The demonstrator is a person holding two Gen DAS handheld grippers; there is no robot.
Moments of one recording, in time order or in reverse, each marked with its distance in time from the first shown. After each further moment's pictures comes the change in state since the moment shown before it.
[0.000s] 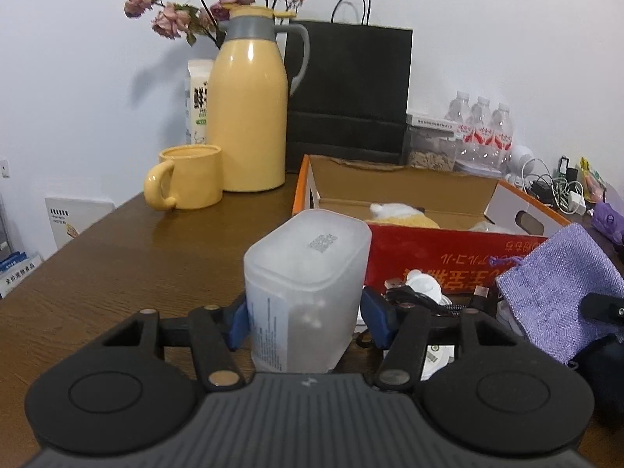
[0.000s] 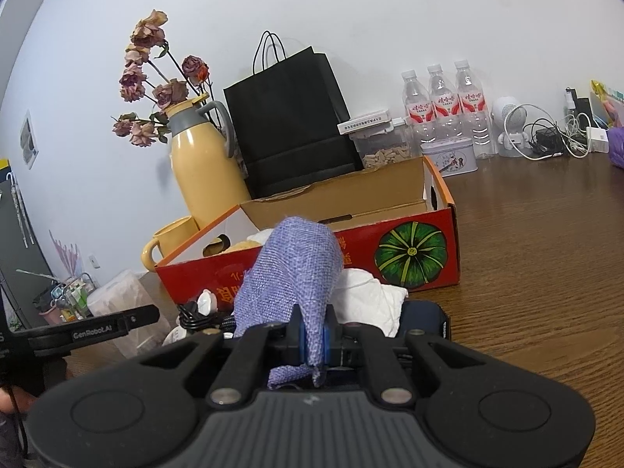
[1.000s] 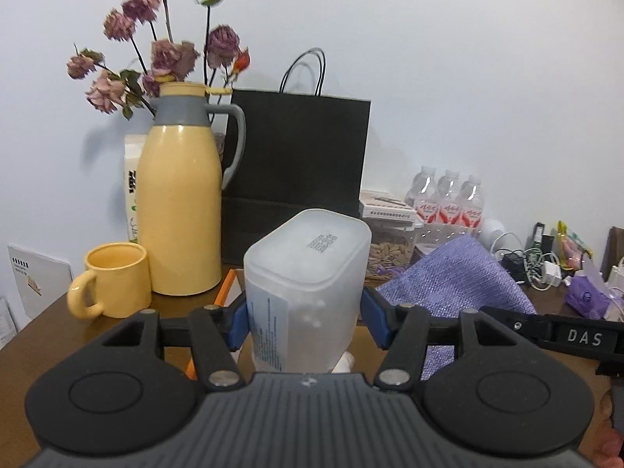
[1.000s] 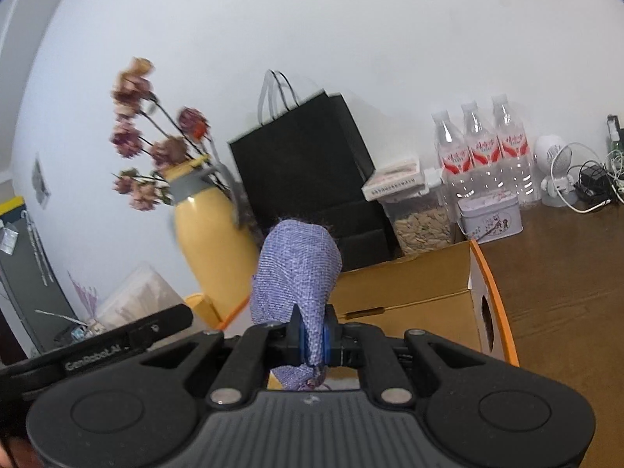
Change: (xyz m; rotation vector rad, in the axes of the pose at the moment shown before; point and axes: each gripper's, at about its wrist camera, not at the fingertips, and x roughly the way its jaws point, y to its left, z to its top) left arm 0.049 -0.059 0.106 -0.015 -0.121 -0.088; right arm 0.087 -0.009 0.117 0.047 -0.042 0.068
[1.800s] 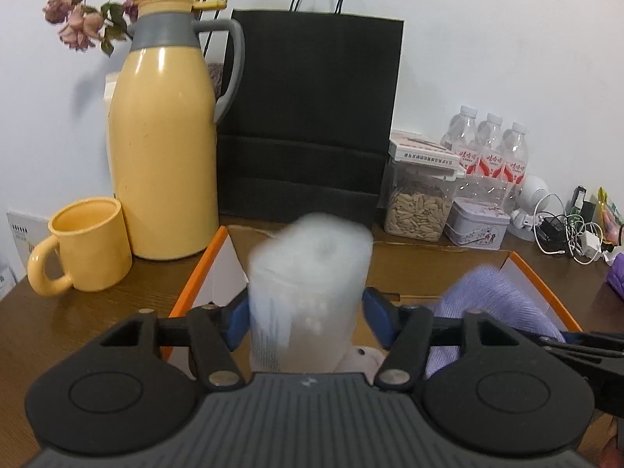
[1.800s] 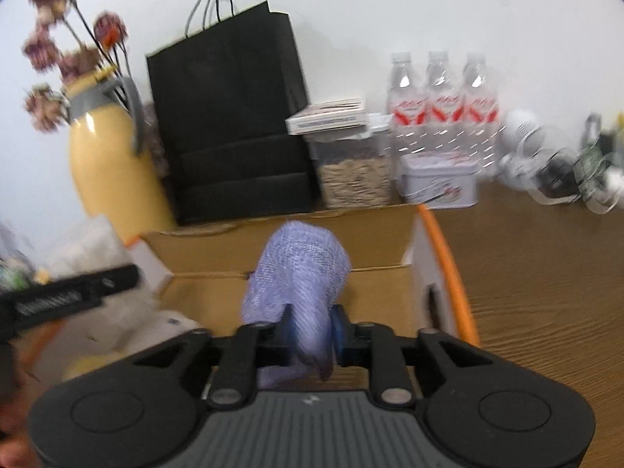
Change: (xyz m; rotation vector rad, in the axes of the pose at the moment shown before) left arm 0.088 -0.002 -0.011 -0.001 0.159 0.060; right arm 0.075 -0.018 -0.010 -0.150 0.160 -0.315
